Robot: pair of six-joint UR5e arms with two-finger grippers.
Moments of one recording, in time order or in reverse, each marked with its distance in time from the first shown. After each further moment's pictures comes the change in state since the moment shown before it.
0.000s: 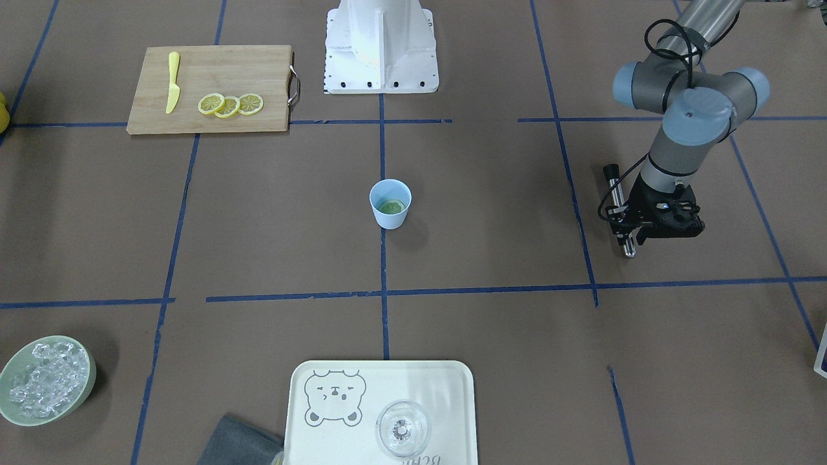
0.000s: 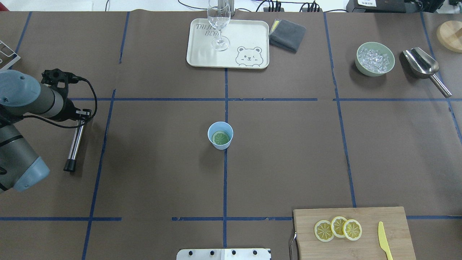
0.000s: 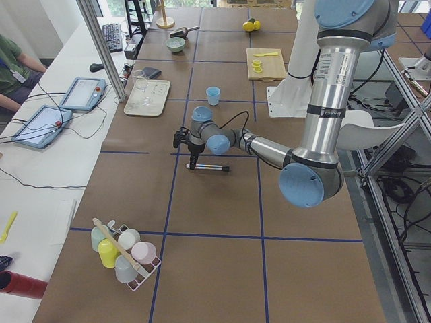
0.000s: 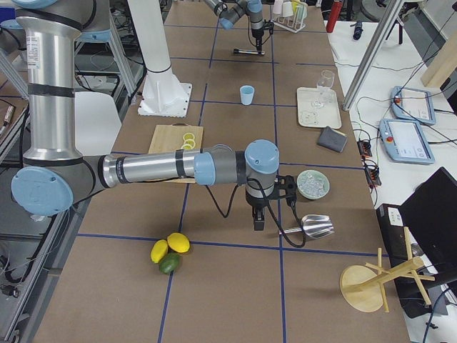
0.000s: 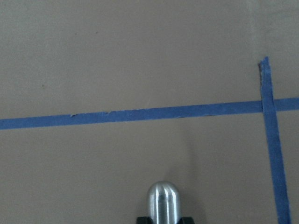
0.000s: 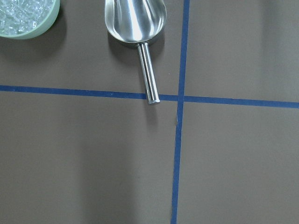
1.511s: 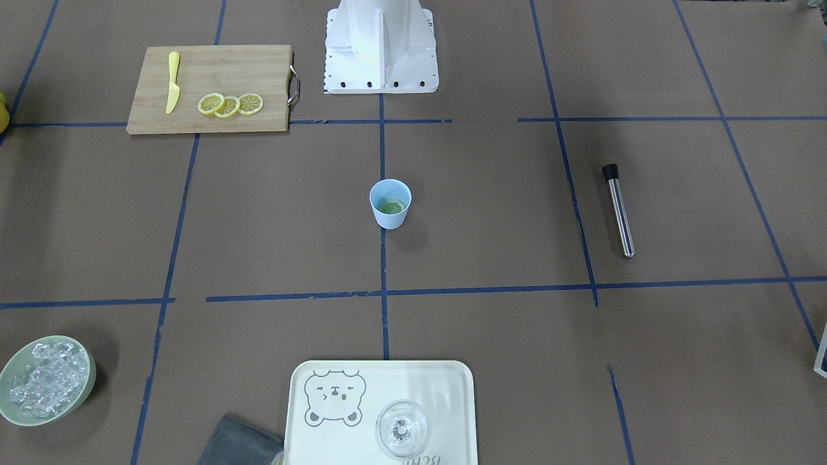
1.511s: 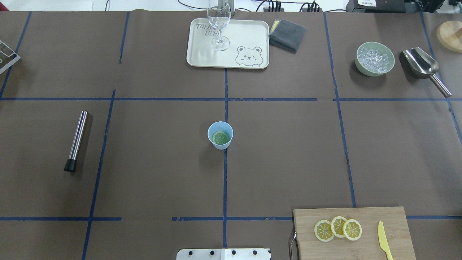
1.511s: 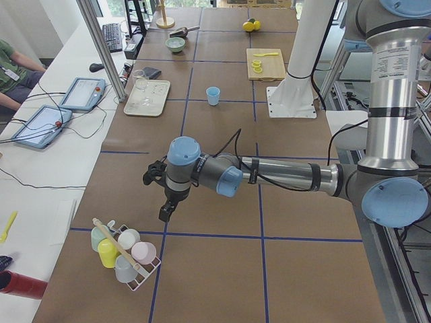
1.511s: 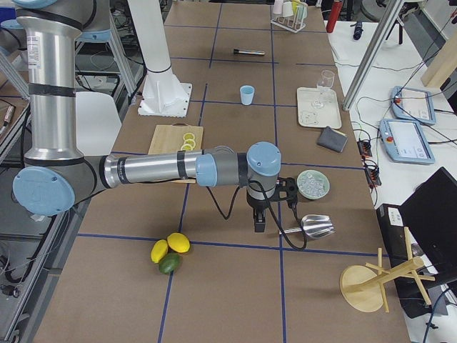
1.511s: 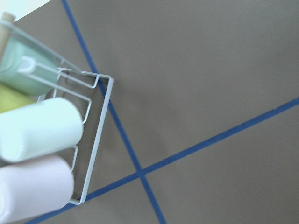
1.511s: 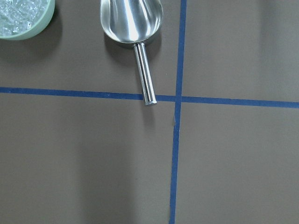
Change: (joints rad) left arm -0.750 0.220 -0.040 0.204 -0.405 1.002; right arm 0.000 0.006 -0.019 0.001 0.000 0.000
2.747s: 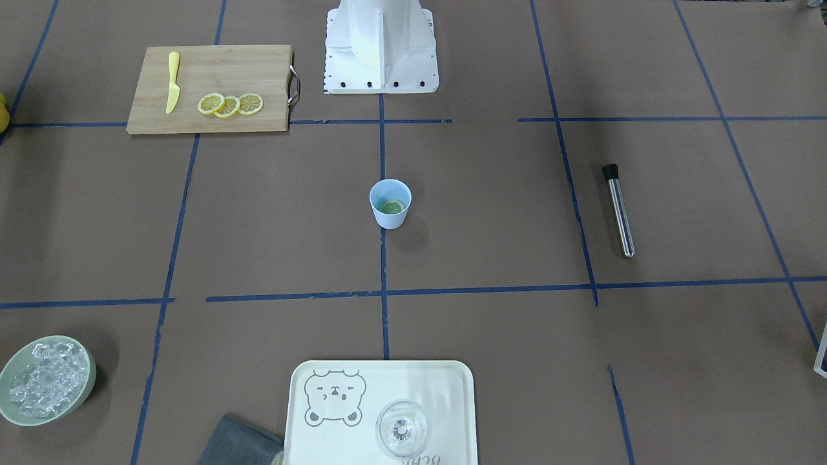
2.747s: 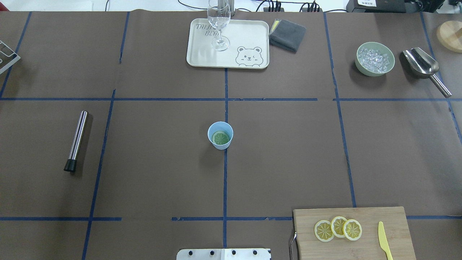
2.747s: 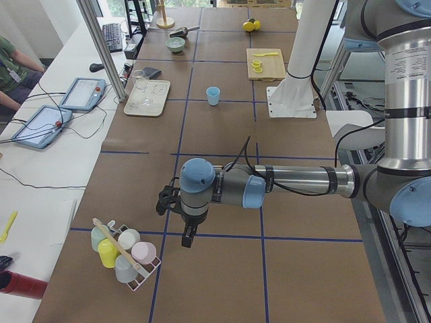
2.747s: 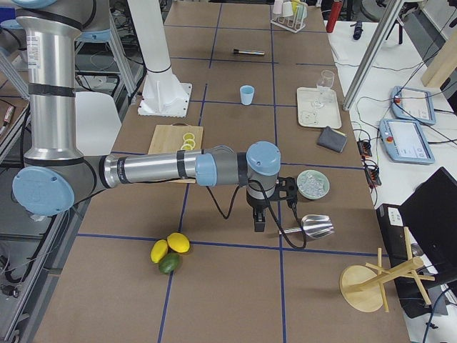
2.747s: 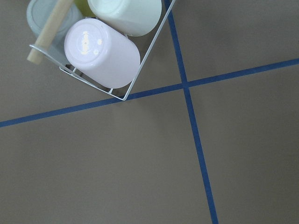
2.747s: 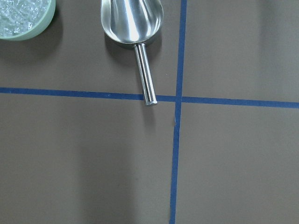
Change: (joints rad) left arm -0.058 0.069 -0.014 0.100 -0.022 0.021; right arm -0.001 -0.001 0.003 0.000 -0.001 0.001
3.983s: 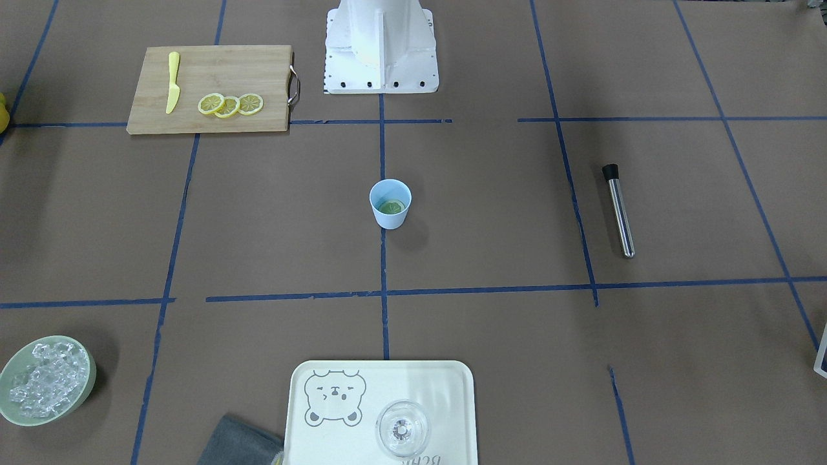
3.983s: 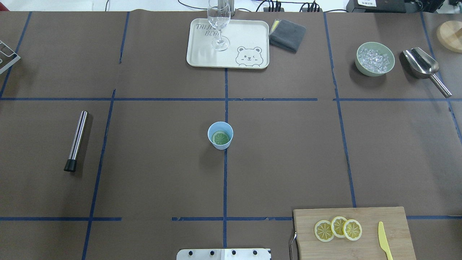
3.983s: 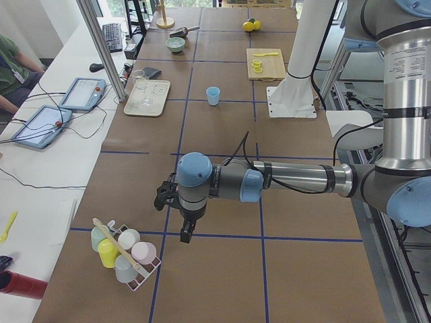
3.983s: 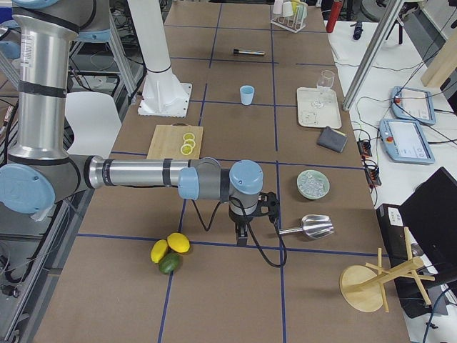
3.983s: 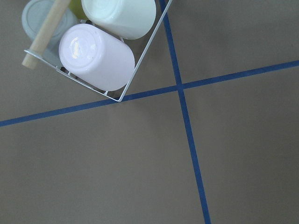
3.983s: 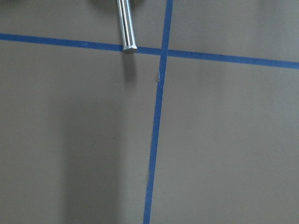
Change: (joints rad) left arm 0.003 -0.016 -0.024 0.042 -0.001 0.009; right arm -0.002 -0.115 -0.004 0.021 -0.009 -0.101
